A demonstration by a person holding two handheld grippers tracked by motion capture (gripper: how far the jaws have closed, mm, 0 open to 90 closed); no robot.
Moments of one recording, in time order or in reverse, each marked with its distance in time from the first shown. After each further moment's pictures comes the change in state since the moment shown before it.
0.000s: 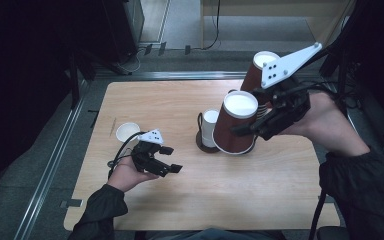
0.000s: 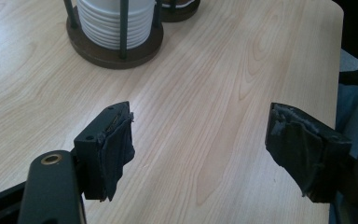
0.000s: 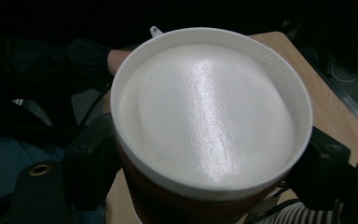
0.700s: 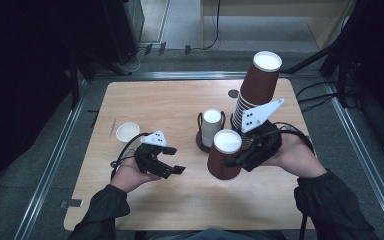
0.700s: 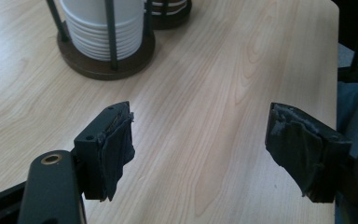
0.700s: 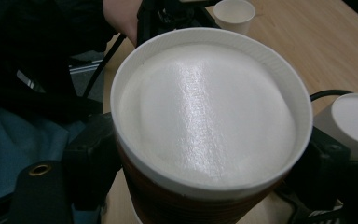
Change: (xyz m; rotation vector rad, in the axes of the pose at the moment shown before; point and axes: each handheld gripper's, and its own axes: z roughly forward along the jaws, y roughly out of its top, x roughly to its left) left arm -0.006 0.002 0.006 -0.020 -0.004 0.059; right arm 0.001 -0.080 0.077 0.031 0.067 0.021
